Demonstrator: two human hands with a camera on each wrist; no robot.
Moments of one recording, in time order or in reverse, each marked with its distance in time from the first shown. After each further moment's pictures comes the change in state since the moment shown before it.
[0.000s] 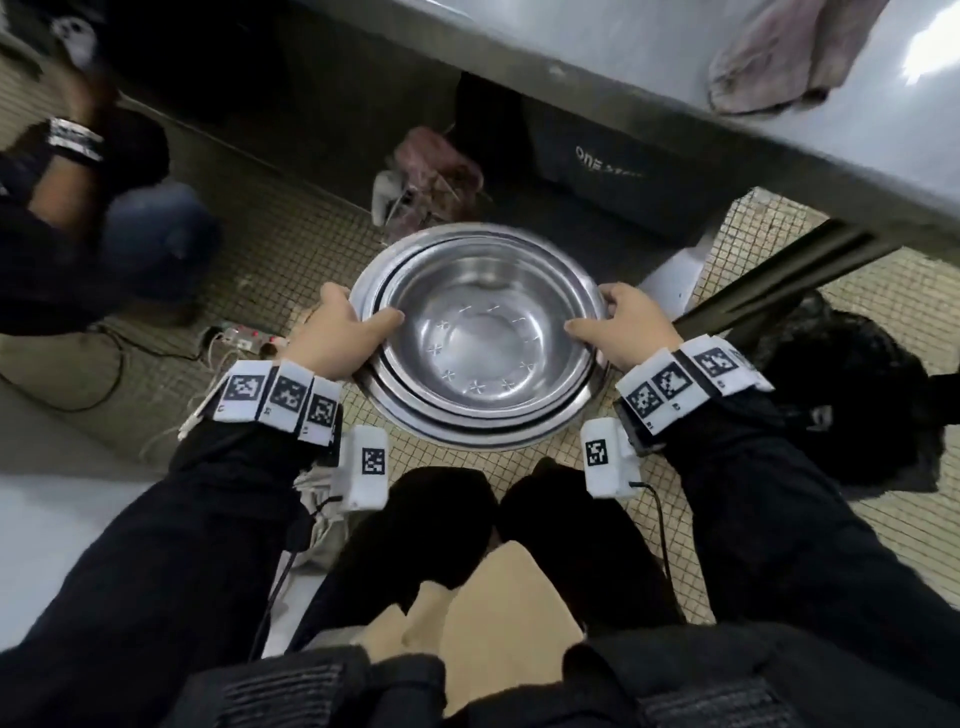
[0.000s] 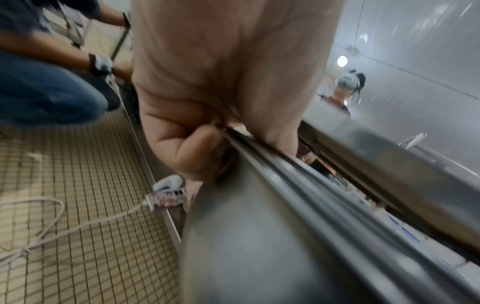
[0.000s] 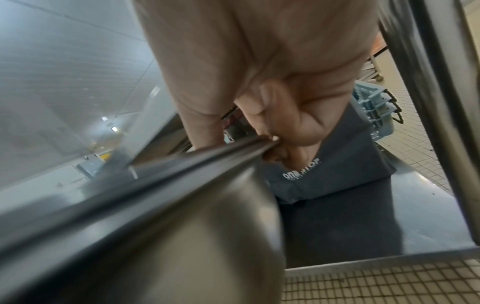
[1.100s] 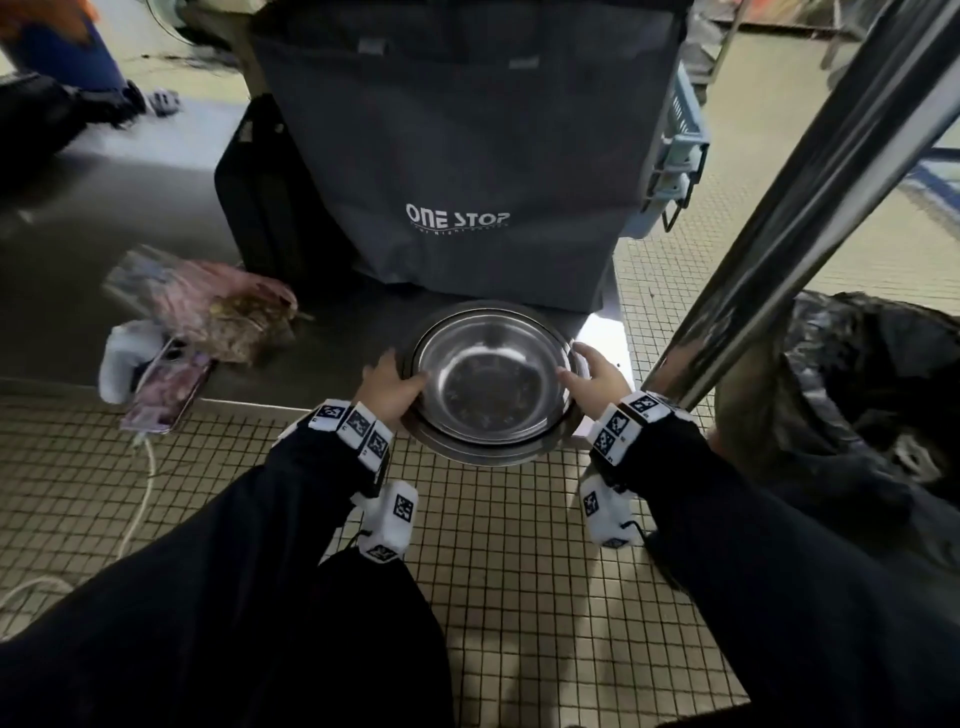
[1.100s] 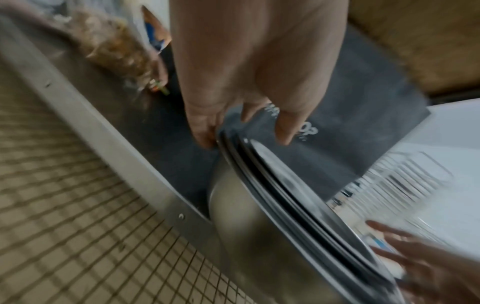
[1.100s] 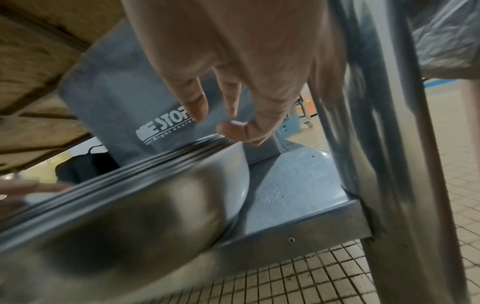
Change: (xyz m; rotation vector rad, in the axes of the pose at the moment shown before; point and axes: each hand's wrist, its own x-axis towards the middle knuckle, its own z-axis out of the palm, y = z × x) left_hand 0.403 0.066 0.342 0.026 -0.082 0.543; right_hand 0.364 0.293 0.086 0.206 0.564 -0.018
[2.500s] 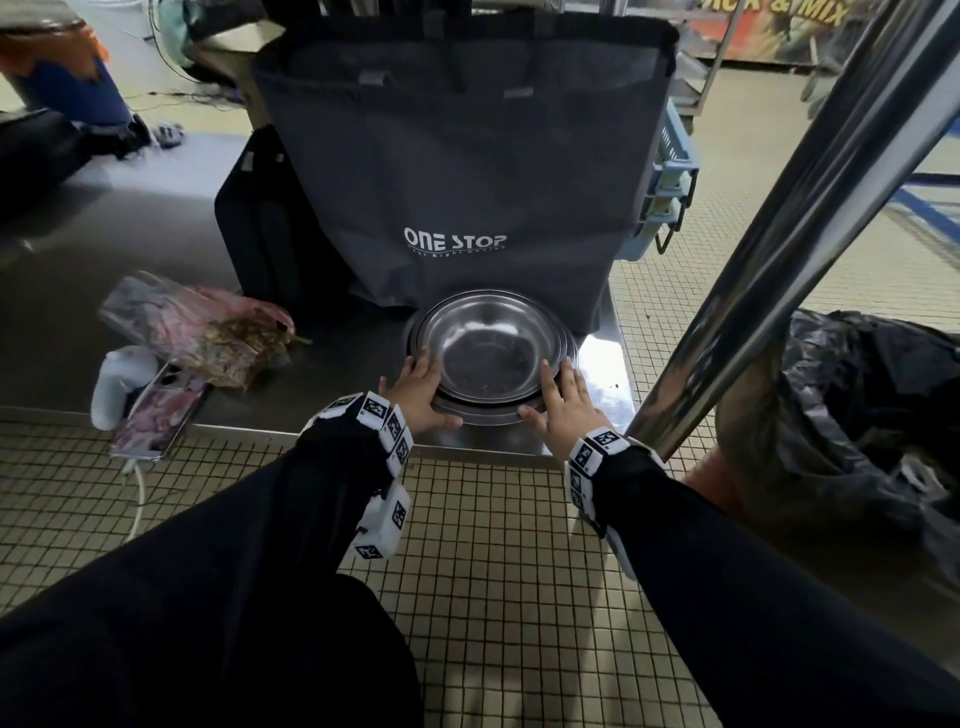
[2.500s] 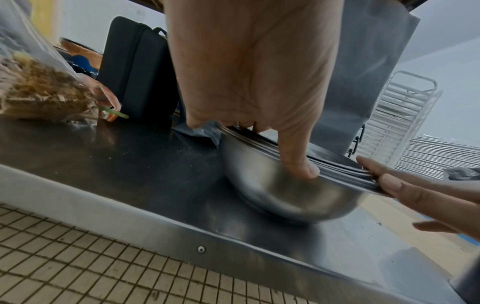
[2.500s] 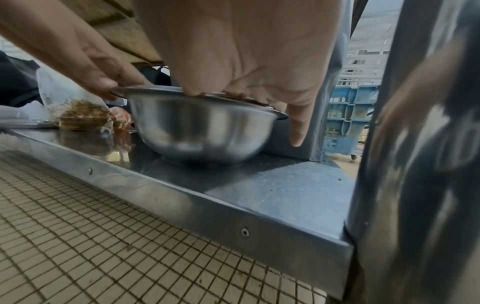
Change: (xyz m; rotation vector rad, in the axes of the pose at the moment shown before) left_hand 0.026 0.020 0.011 0.644 -0.279 0.270; right_hand 0.009 0.011 0.033 -0.648 -0.184 -0.183
